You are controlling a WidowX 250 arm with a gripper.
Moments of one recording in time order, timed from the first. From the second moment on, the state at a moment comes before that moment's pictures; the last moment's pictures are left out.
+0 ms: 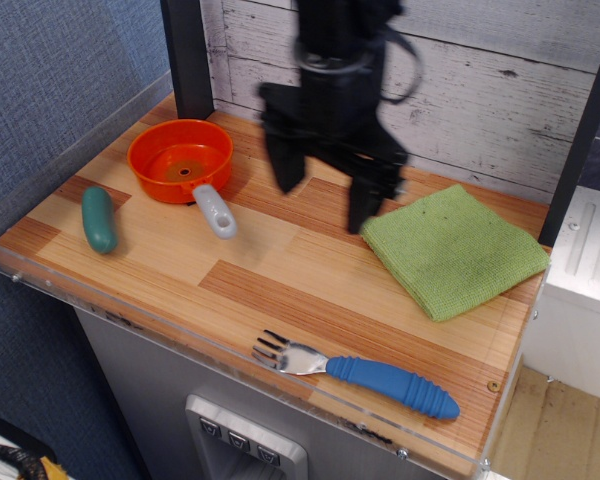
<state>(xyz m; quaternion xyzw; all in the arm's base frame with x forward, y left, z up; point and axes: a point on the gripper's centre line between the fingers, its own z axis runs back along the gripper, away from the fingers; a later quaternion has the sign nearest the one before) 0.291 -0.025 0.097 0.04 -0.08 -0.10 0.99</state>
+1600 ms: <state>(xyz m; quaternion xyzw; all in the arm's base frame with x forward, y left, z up) 0.353 -0.069 0.010 -0.01 -0.06 -0.20 0.98</state>
